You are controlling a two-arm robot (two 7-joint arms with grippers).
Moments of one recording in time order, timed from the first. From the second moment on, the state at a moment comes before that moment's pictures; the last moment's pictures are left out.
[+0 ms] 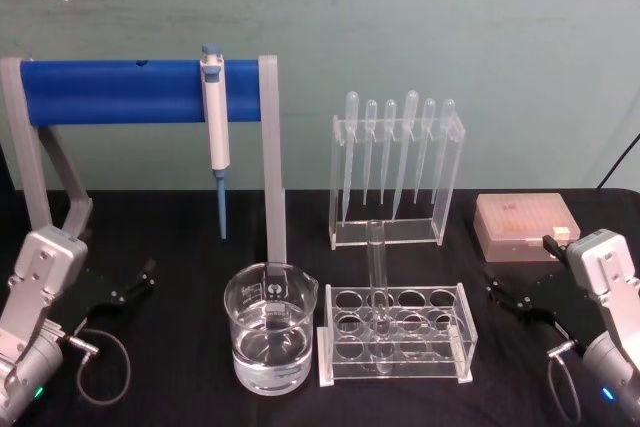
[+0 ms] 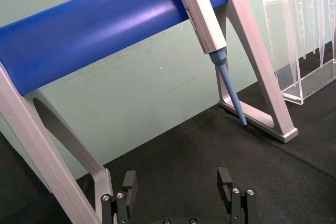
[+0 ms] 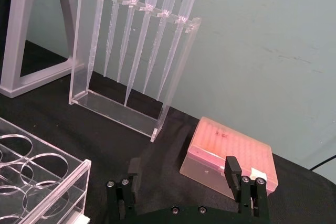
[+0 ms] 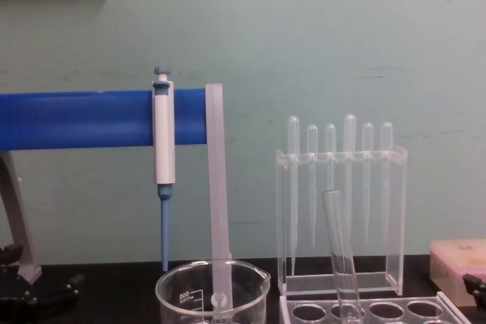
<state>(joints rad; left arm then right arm) -0.20 0.60 0.45 -1.41 -0.25 -0.12 0.03 0.20 0.60 -0.45 -1.41 0.25 -0.12 -0.03</state>
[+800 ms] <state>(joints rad) -0.20 0.60 0.45 -1.41 -0.25 -0.12 0.03 0.20 0.60 -0.45 -1.41 0.25 -0.12 -0.03</state>
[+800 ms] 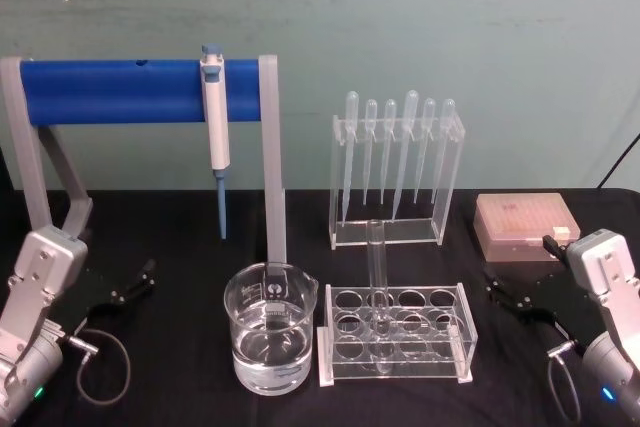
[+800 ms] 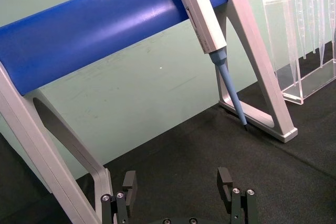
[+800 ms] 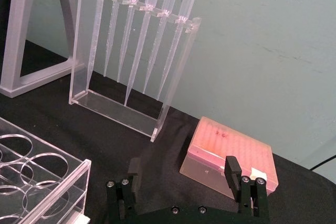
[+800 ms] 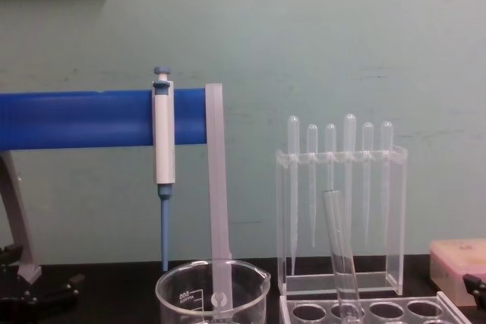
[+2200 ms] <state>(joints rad) -0.20 0.60 0.45 -1.41 -0.25 -0.12 0.03 0.09 0.61 -0.40 -1.81 0.48 0.13 0.22</state>
